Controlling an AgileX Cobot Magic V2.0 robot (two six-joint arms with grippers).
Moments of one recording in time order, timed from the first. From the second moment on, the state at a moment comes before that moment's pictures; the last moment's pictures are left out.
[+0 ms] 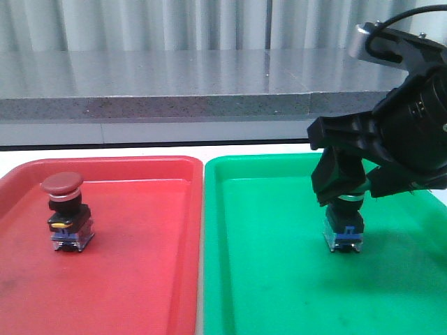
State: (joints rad) left arm -0.12 0.17 -0.35 -0.15 0.32 0.02; right arm 0.42 1.45 -0.63 0.39 0.04 0.01
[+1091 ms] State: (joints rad) left arm -0.12 0.17 -0.35 -0.15 0.32 0.02; right arm 0.20 0.47 -0.42 0.08 0.29 0.00
